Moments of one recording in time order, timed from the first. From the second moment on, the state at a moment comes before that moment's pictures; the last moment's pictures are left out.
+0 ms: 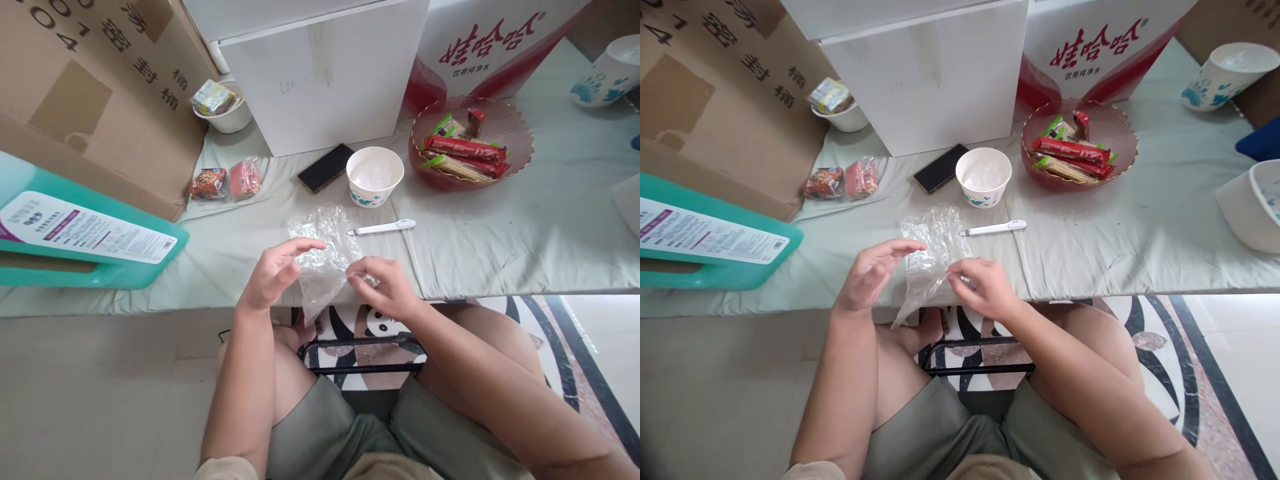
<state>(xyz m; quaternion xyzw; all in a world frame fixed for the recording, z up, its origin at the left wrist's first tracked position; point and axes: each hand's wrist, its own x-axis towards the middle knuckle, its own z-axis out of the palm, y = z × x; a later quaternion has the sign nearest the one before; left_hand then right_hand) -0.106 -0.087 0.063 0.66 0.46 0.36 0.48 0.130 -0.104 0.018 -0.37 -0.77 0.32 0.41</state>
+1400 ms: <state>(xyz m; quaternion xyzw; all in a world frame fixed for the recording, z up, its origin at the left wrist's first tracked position) -0.106 -0.074 0.023 0.78 0.54 0.26 0.15 0.108 -0.074 0.005 -0.42 -0.87 0.11 0.22</state>
